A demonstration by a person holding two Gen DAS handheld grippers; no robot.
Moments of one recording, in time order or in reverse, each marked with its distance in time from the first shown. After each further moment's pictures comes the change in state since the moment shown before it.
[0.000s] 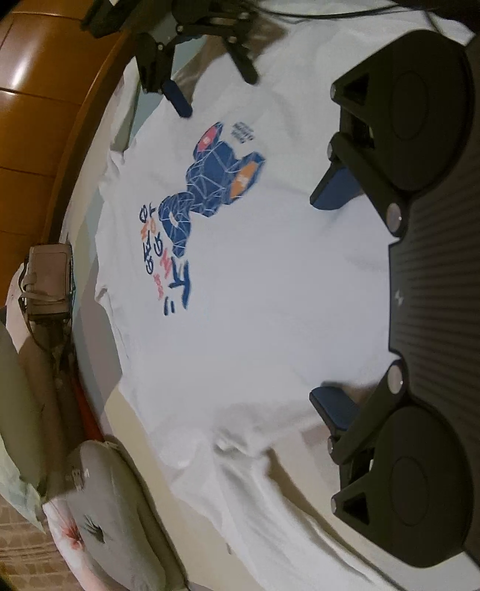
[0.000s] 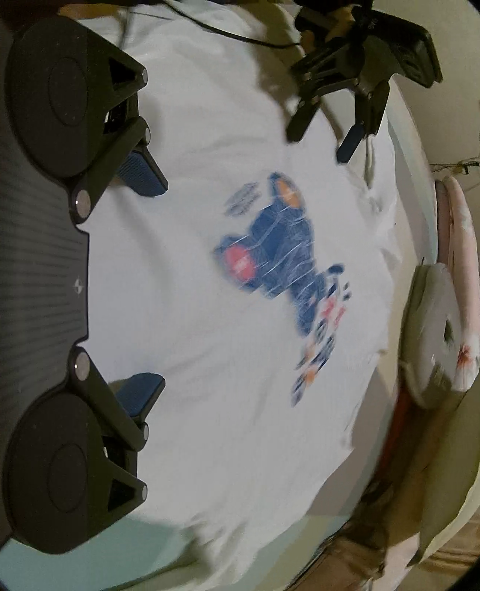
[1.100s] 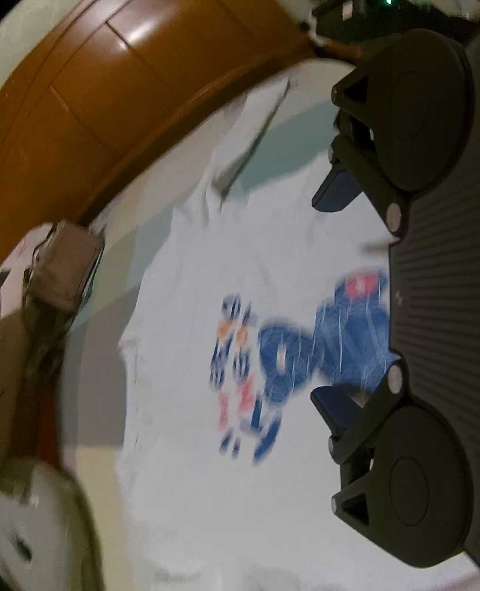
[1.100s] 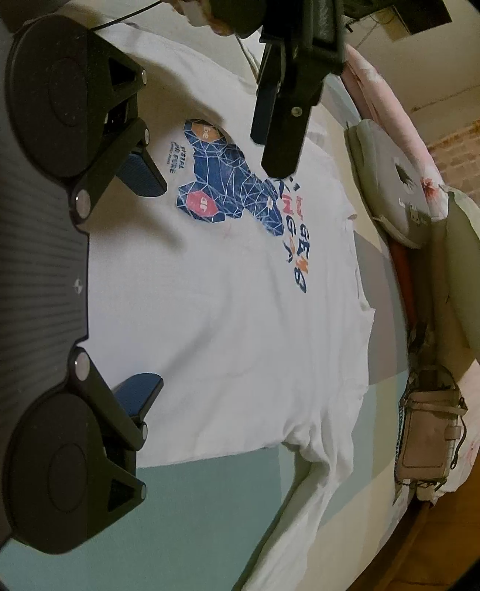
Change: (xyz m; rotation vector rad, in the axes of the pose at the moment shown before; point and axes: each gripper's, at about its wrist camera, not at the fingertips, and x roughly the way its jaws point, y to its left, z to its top) left arm 0.048 -0.054 0.109 -0.430 0.056 -0.153; right arm -0.017 0.003 -0.002 0.523 -0.098 -0.206
